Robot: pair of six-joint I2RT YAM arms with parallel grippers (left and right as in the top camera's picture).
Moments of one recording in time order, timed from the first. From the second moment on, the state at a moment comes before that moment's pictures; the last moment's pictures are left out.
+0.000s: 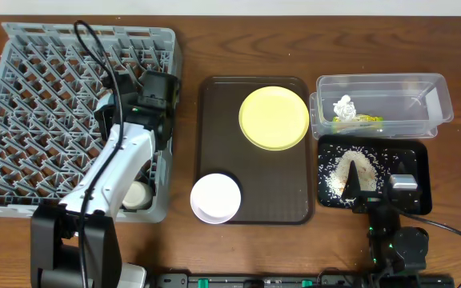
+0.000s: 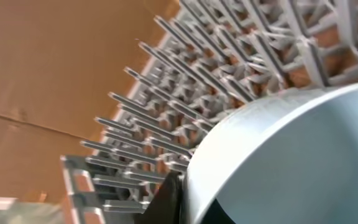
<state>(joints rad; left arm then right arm) -0.20 1.61 1.11 -0.68 -1.08 -0.37 0.08 0.01 0.01 -0.06 0.09 0.04</state>
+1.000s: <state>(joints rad) -0.34 1.76 1.11 -0.68 -1.35 -0.35 0.08 0.01 0.01 -0.06 0.09 0.04</state>
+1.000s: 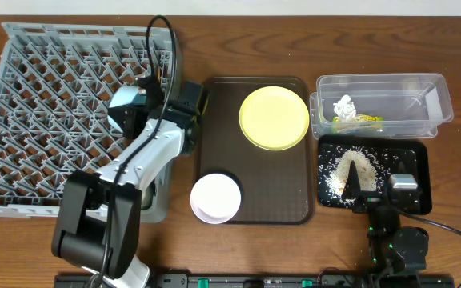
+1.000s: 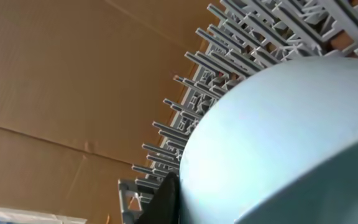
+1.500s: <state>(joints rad) -0.40 1.65 1.11 -0.83 -0.99 -0.40 0.08 0.01 0.01 -0.06 0.09 0.04</state>
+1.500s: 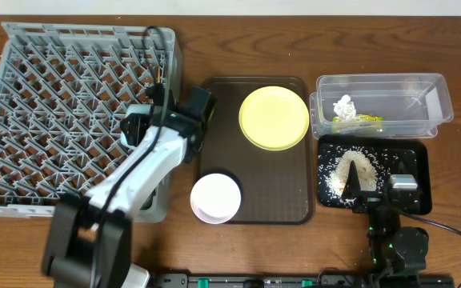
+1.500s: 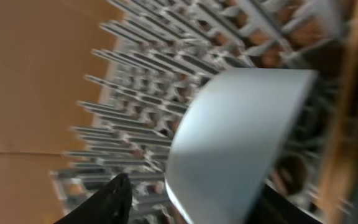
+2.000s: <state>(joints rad) -0.40 1.34 1.11 -1.00 -0.08 -0.43 0.08 0.01 0.01 -0.06 0.09 0.04</state>
